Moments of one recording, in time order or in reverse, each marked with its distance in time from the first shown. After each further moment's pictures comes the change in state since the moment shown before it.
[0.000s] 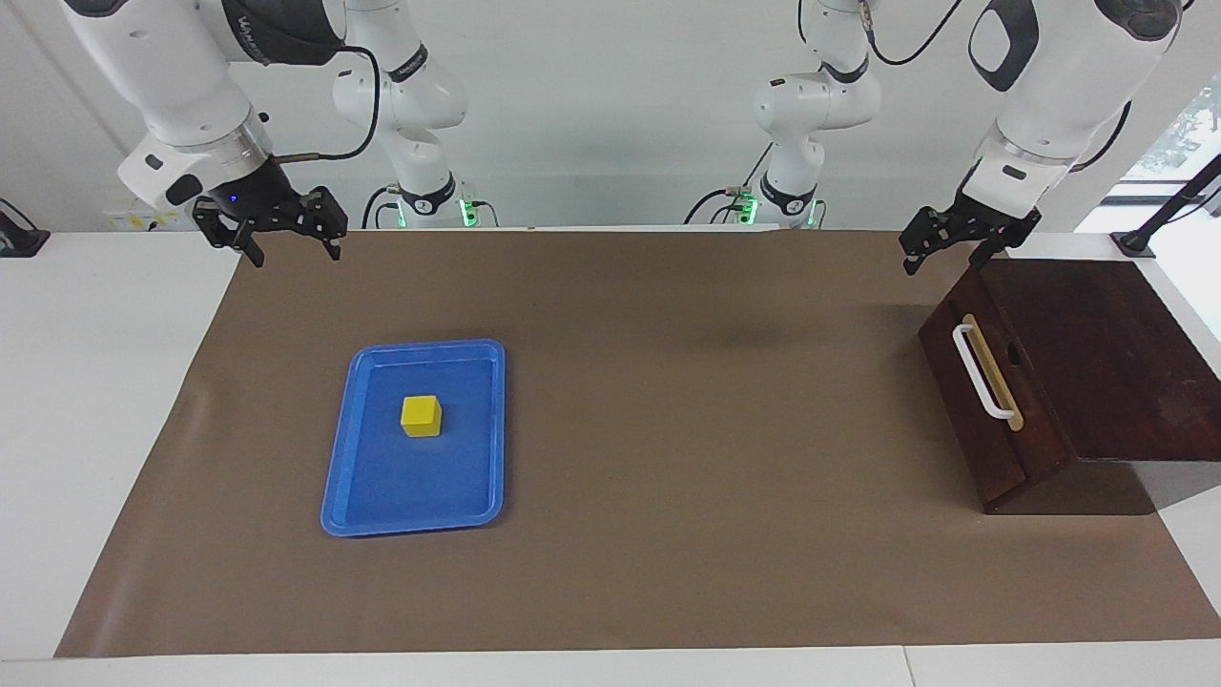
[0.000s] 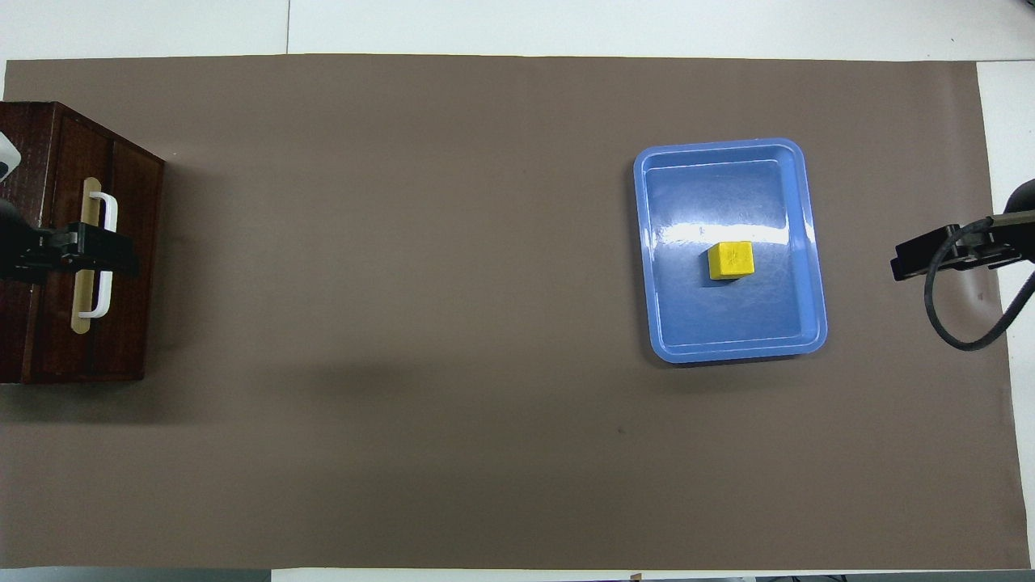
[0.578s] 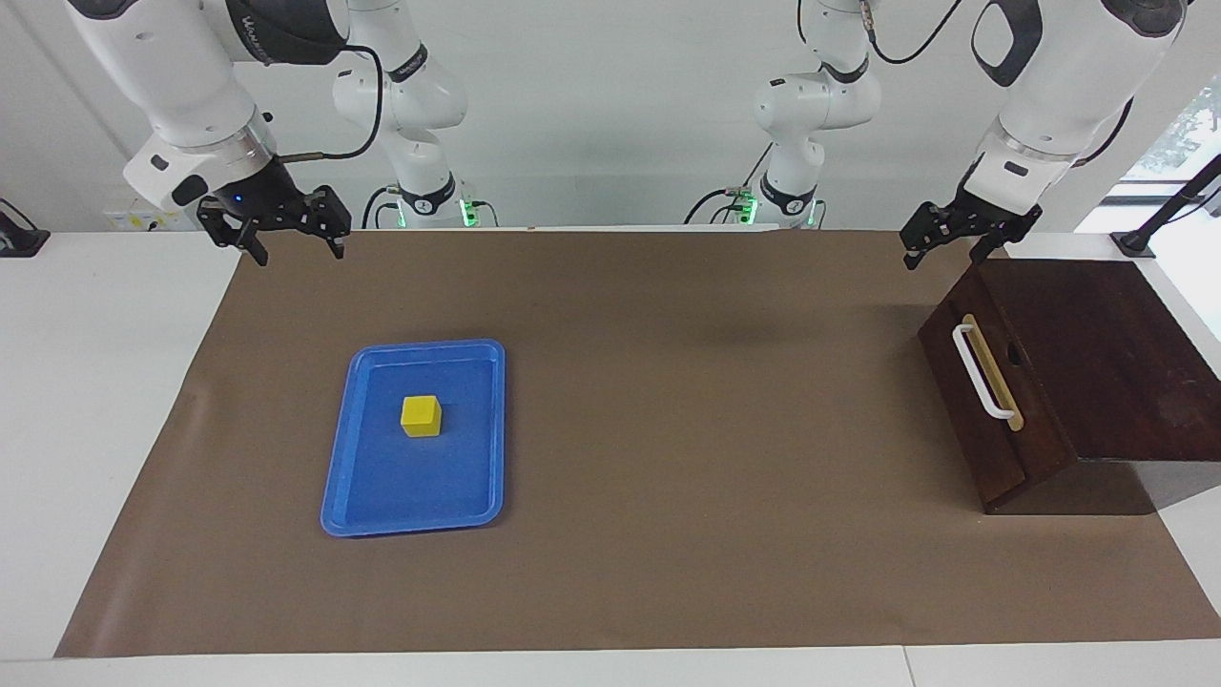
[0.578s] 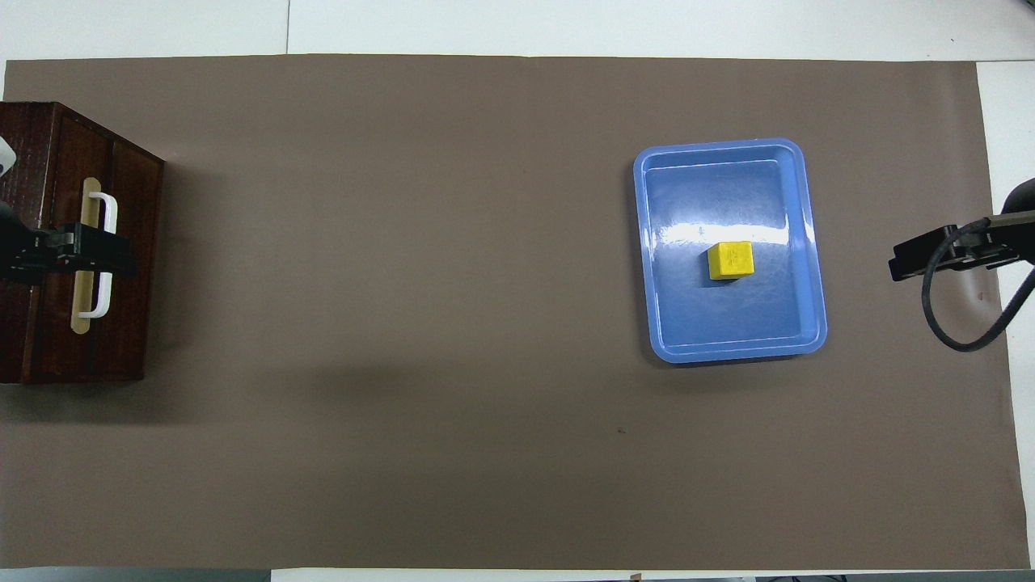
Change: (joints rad) left arm 0.004 0.004 0.010 0.033 -0.019 -0.073 -0.005; right arm 0.001 0.000 0.006 0.000 0.001 -0.038 0.000
